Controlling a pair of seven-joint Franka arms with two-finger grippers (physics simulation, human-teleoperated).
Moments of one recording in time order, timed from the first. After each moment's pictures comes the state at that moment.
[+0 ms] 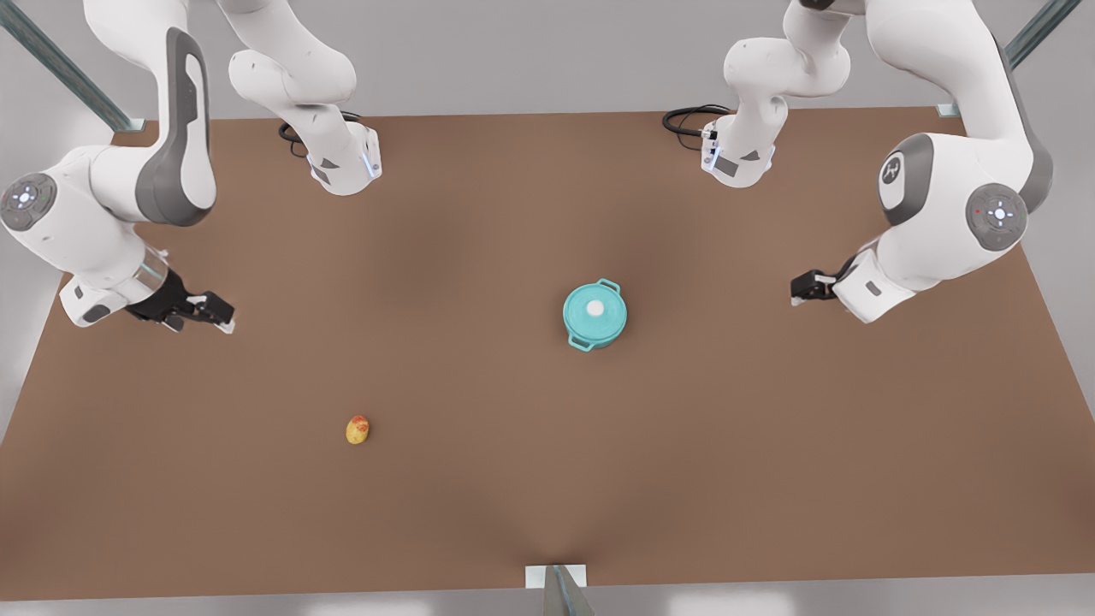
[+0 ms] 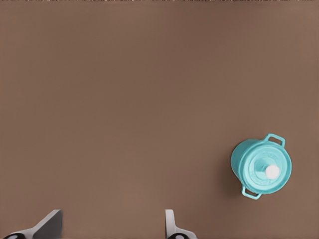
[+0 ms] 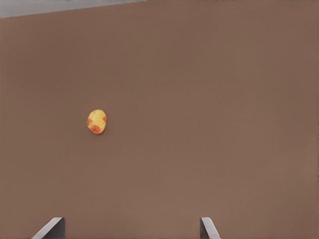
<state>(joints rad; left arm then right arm) -0.13 0.15 0.03 -1.58 -0.09 1.61 0.02 -0.04 0.00 -0.06 -1.89 0.07 1.99 -0.04</state>
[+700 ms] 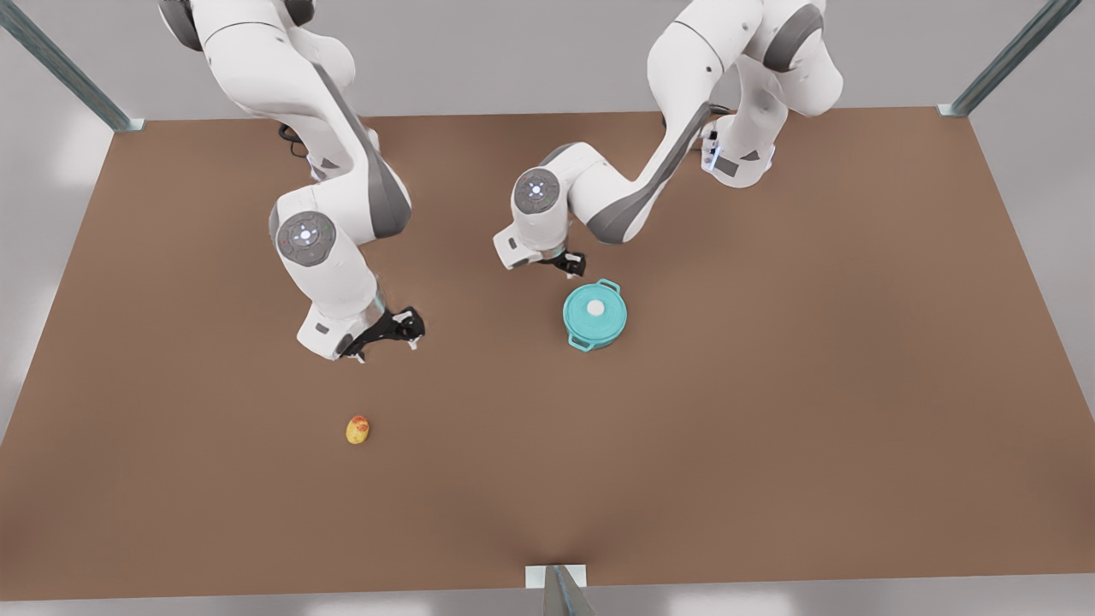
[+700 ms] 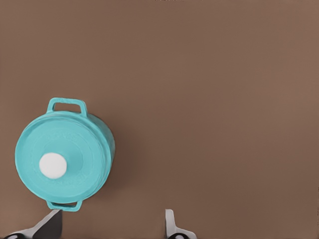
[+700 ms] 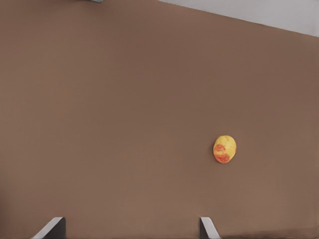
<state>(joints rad) -0.91 0.49 0.02 -1.57 -0.07 1.93 -0.50 0.41 0.26 -0.05 -1.69 0.01 2.04 0.15</state>
